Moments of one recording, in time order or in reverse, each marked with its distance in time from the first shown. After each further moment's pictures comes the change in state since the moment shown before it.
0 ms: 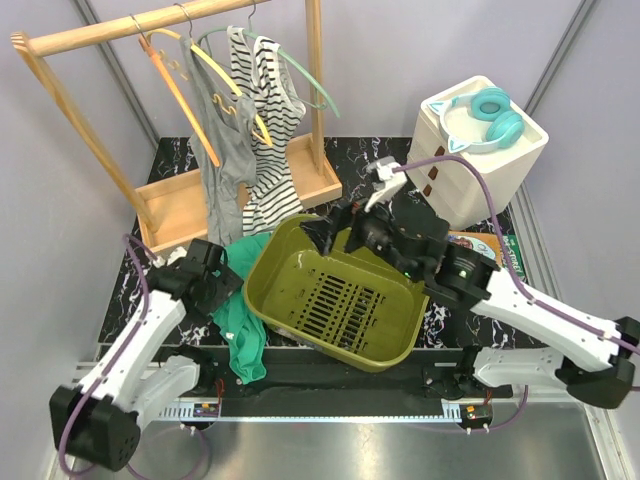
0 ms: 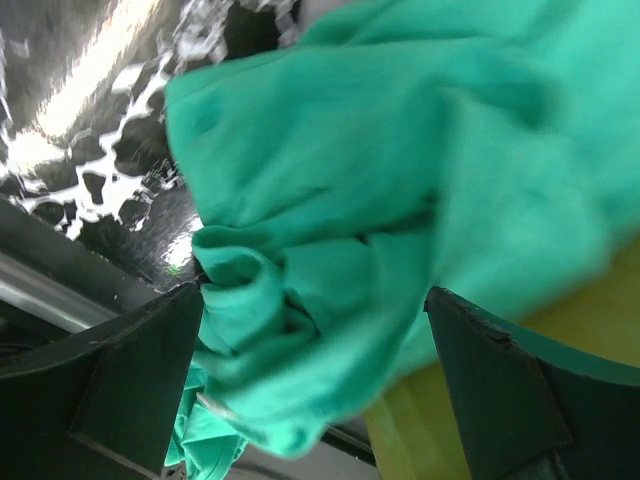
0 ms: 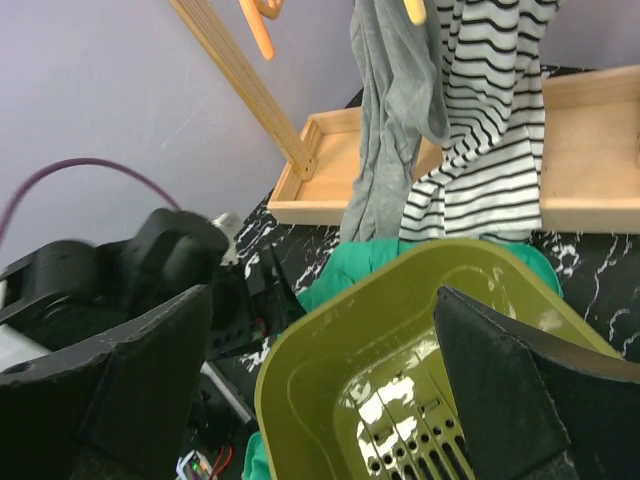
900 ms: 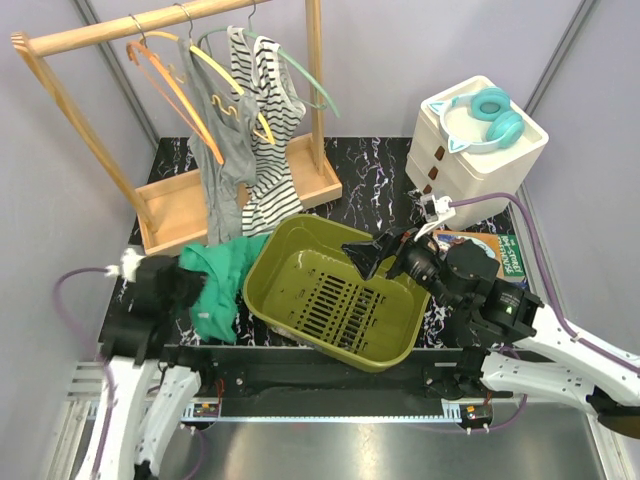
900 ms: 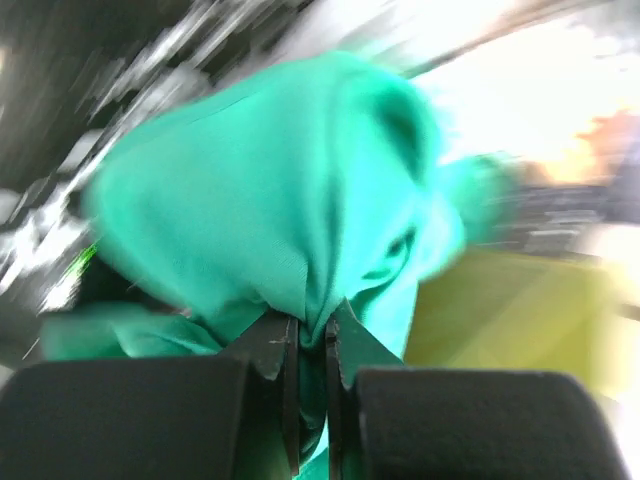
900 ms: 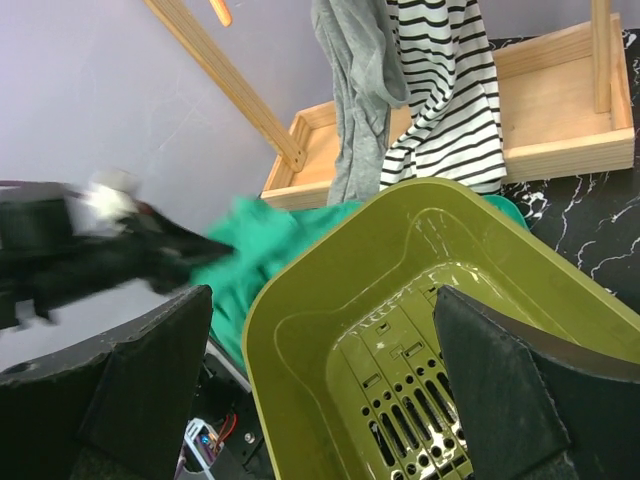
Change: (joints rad) left arm 0.167 -0.328 0.002 0.046 0.037 -0.003; right arm 0.002 -0.383 -0.321 -0.029 0.051 0.093
